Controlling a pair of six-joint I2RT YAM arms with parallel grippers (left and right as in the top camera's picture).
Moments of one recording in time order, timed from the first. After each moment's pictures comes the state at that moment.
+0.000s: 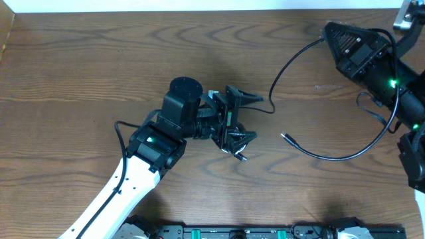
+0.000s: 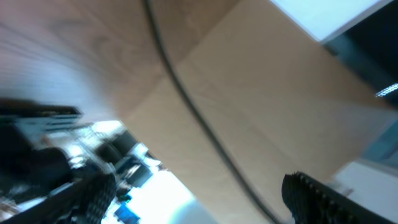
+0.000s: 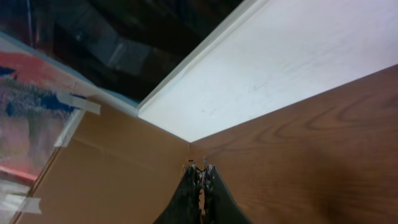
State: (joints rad) left arm -0.55 1.22 1.00 -0.20 0.70 -2.01; right arm 0.17 1.14 1.60 -0.61 -0.41 0.89
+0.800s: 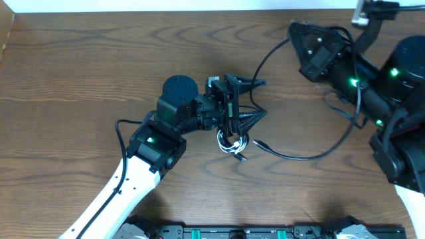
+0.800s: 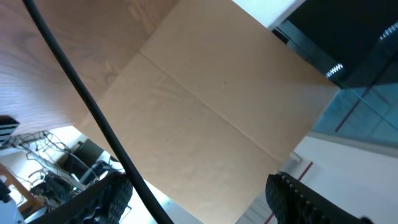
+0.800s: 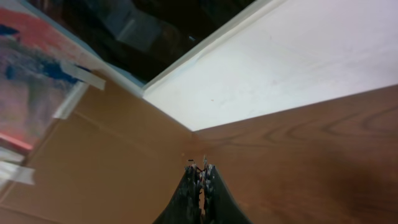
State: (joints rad) left arm -0.56 1.22 1.00 0.01 0.65 -2.09; right arm 0.39 1.20 1.60 -0.53 -0.24 0.80
